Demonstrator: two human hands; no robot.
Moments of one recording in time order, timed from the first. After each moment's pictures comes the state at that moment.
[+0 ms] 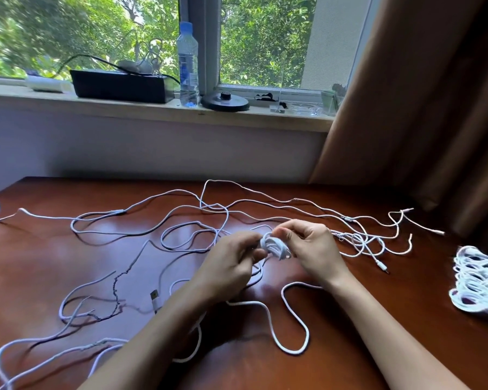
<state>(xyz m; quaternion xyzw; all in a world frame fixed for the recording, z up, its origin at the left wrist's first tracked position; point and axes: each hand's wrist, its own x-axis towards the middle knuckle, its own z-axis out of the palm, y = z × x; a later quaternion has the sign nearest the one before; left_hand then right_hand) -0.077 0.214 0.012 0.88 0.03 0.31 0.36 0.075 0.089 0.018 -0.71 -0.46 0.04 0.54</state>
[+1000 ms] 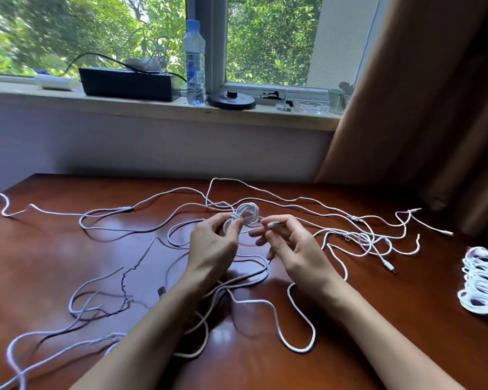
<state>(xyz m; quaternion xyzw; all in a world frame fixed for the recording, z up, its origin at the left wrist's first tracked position) -0.074 0.237 0.010 0.73 0.25 0.43 0.46 0.038 0.100 0.014 -0.60 -0.51 0.15 0.60</state>
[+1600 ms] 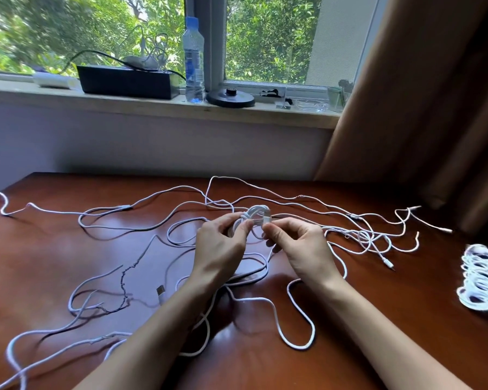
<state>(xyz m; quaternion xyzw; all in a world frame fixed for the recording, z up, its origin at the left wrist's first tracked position) -0.072 0.222 0.012 0.74 0.20 0.44 0.47 0.038 0.105 0.020 -0.64 -0.40 0.13 0.65</state>
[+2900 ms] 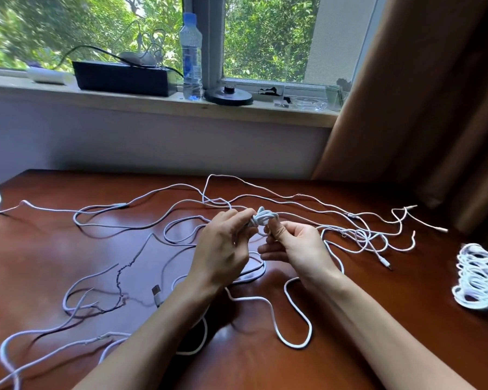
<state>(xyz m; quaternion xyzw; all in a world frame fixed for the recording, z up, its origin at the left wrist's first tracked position) -0.072 0.229 0.005 0.85 0.09 0.46 0.25 0.032 0.106 0.028 -0.60 -0.28 0.29 0.69</state>
